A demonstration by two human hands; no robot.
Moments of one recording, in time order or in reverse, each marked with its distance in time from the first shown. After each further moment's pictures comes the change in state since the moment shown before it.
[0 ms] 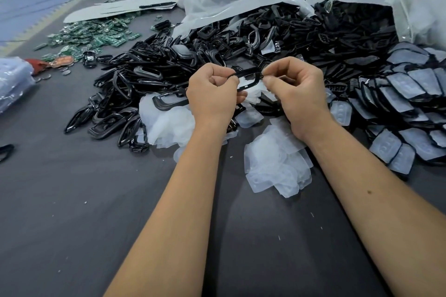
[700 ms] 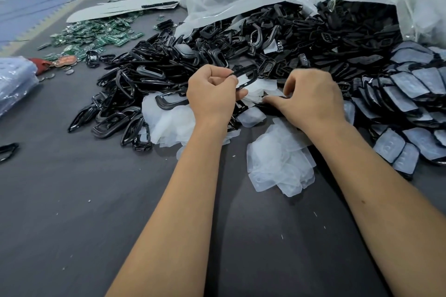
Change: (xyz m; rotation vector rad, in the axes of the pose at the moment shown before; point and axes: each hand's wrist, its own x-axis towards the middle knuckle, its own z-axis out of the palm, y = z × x) left_hand 0.006 -0.003 -0.001 -0.071 0.025 -0.063; right_hand 0.005 -0.006 -0.014 -1.104 0.027 0.009
